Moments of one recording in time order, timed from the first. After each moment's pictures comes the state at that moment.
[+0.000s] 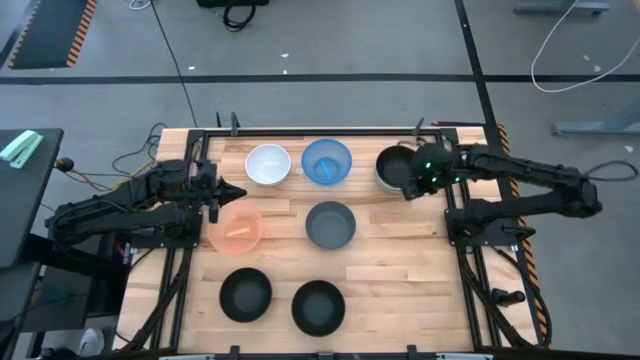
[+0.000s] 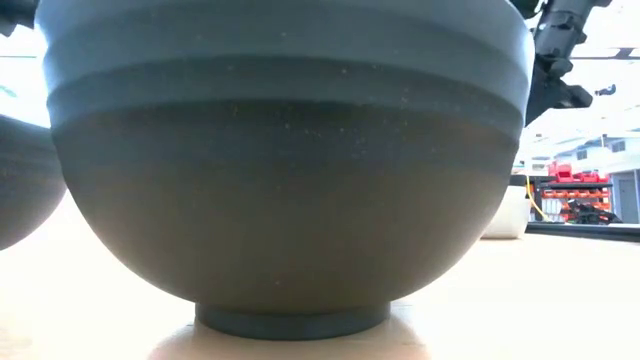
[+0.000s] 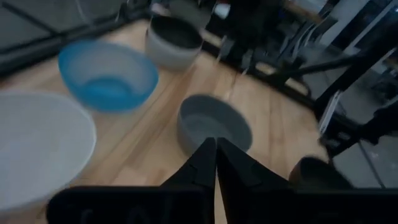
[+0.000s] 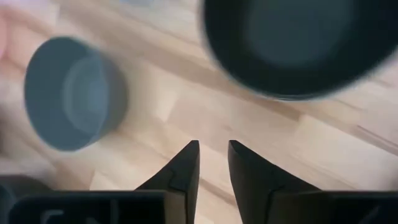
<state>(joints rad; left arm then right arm) 0.28 0.42 0.50 -0.42 0.13 -0.38 -0.30 0.93 0.87 -1.05 -0.02 0.87</state>
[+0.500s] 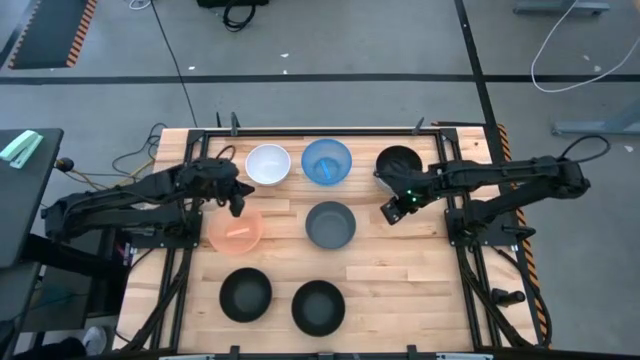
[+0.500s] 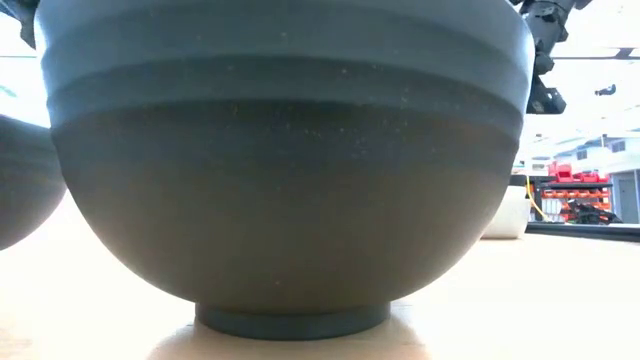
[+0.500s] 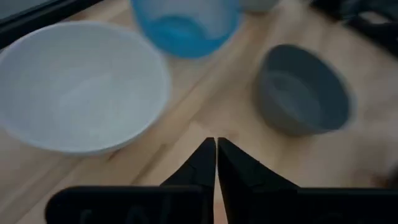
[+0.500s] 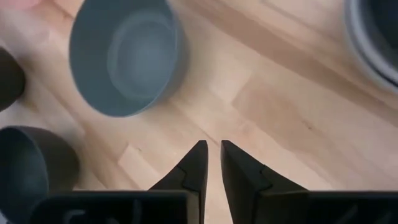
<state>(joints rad) 0.34 0.70 0.50 -0.44 -0.02 -0.35 -0.03 1.10 0.87 -0.84 0.00 0.95</state>
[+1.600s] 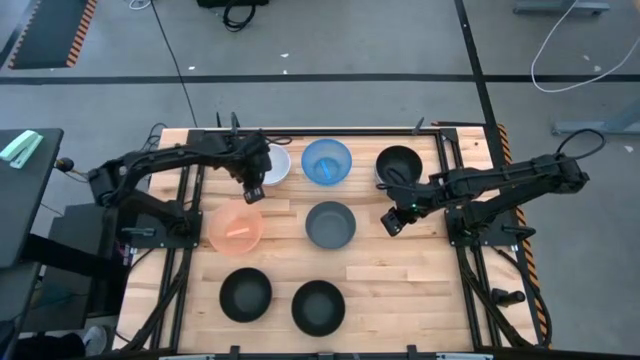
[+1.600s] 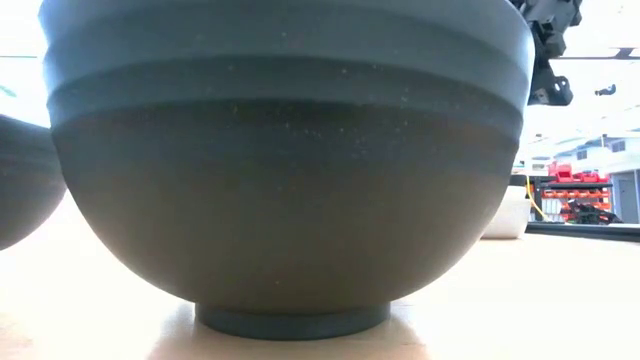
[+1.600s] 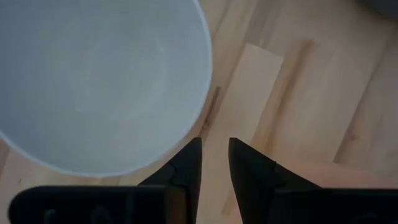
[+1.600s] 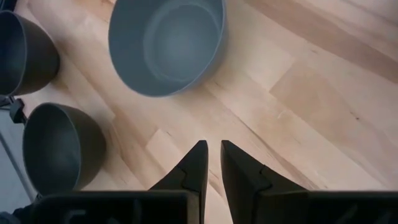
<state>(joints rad) 0.51 1.40 0.98 -0.86 0.06 0.14 0.10 1.10 0.87 -0.78 0.03 1.03</state>
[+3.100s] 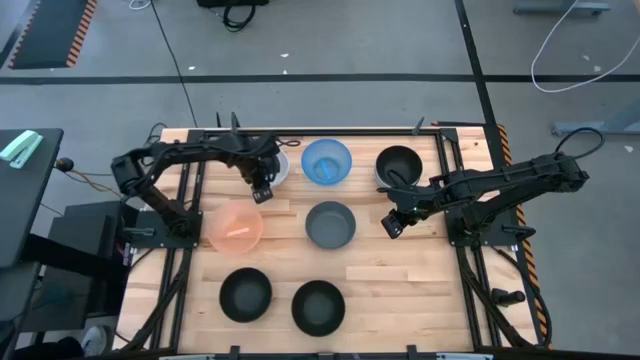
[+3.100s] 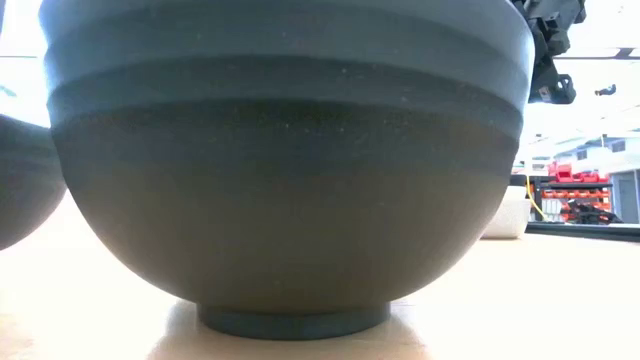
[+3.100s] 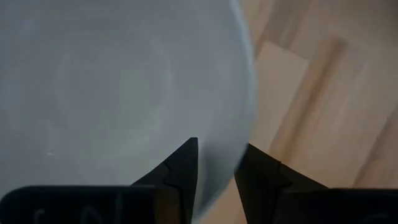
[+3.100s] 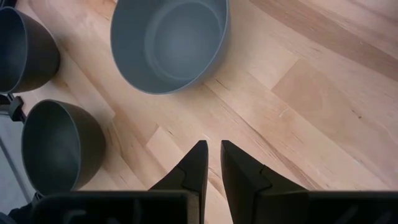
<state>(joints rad) 0.55 1.59 0.98 -0.77 0.12 0.15 0.13 1.10 0.87 -0.78 0.05 1.05</state>
